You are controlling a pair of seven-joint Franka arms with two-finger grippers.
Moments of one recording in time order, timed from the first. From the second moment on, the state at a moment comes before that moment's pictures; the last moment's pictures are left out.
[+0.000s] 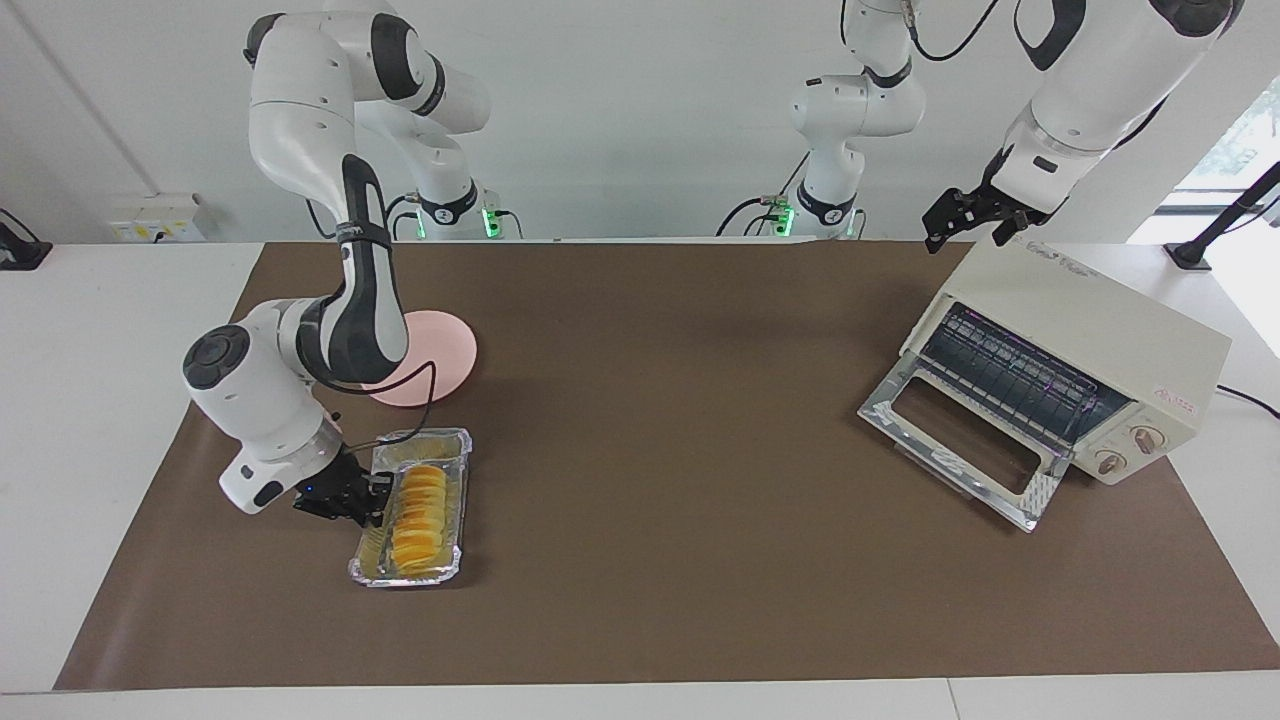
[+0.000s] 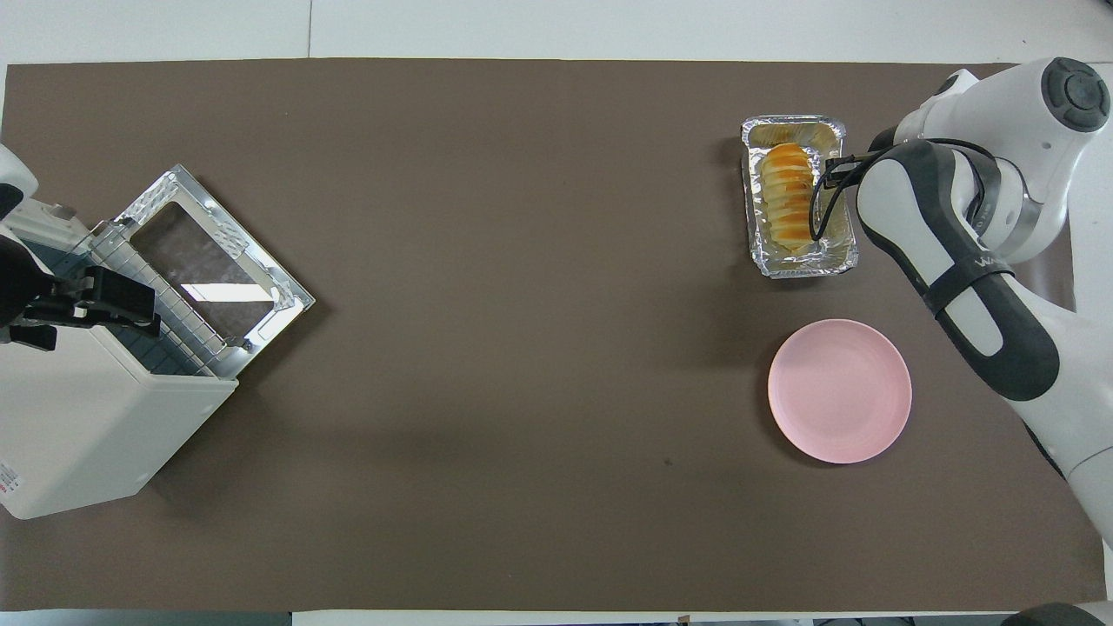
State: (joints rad) left arm -0.08 -0.05 -0.02 -1.61 -0.02 1.38 -0.15; right arm -0.04 0.57 0.00 -1.57 0.17 2.24 -0.22
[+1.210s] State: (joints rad) left arm -0.08 -0.05 -0.02 -1.61 -0.02 1.38 -0.15; right arm 0.10 0.57 -0.01 -1.51 -0.08 2.11 -0.02
